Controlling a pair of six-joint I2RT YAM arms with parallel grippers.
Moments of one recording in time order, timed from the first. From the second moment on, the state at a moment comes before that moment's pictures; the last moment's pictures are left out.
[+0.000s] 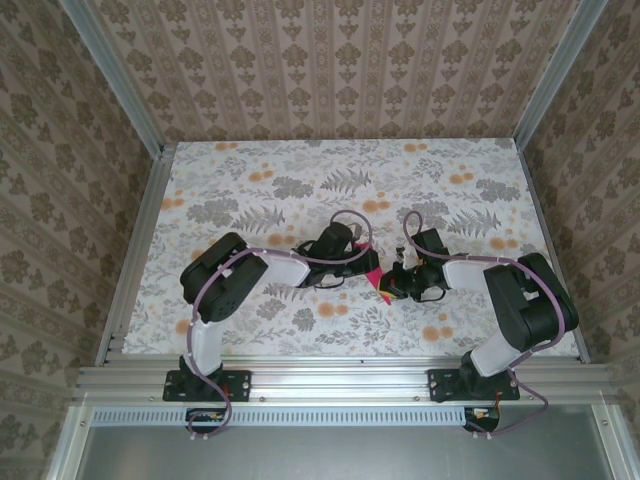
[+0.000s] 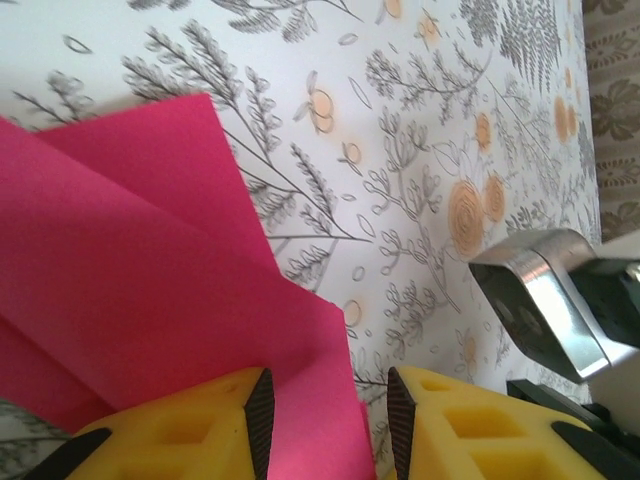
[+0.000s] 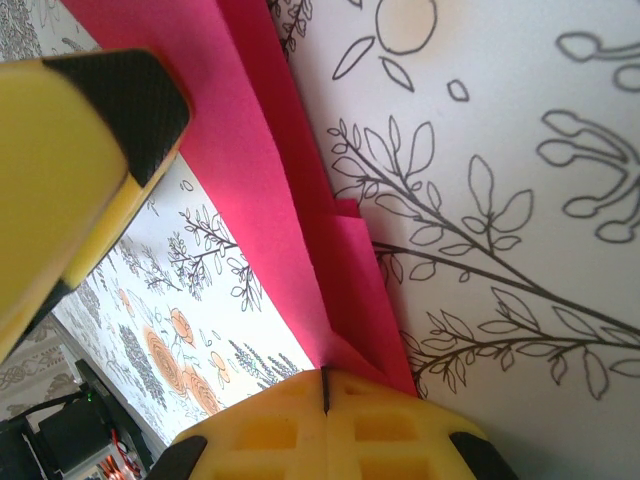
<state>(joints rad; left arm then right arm) -0.89 1.99 1.00 0.33 0.29 -0.92 0.28 1.59 0.58 -0.14 -0.64 0.66</state>
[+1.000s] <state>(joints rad) -0.77 2.00 1.07 0.21 0.32 -0.92 0.28 1.58 0.58 -0.15 -0.64 0.64</state>
